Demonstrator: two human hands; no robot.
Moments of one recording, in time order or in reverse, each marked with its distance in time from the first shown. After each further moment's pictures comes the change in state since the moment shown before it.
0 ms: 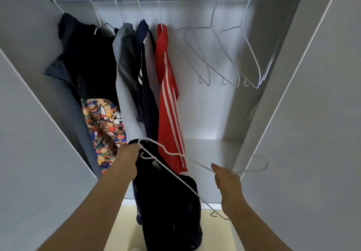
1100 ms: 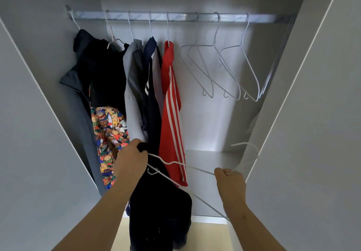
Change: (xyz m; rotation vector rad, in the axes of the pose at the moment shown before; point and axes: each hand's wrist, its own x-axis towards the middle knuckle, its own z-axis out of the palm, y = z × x) left_hand -0.009 -0.005 -0.016 0.853 0.199 0.641; right_hand -0.020 -0.026 0.007 -0.408 0.119 -0.230
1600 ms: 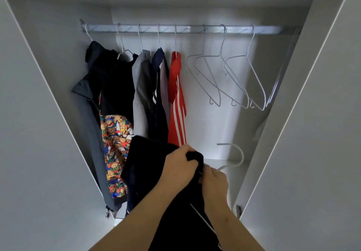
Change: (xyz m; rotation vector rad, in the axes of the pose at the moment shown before) left_hand -0.038 0.065 0.012 -0.383 -0.290 0.198; right_hand -0.021 -0.040 0.047 0.217 -0.076 0.064
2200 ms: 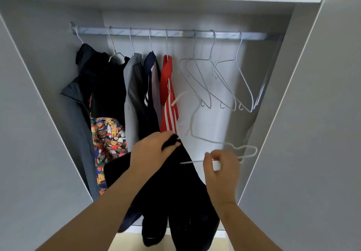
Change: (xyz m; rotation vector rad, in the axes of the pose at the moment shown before) left_hand 0.021 -0.009 -0.039 0.547 0.283 0.521; right_hand 0.000 -0.012 -0.033 -0.107 0.346 -0.878
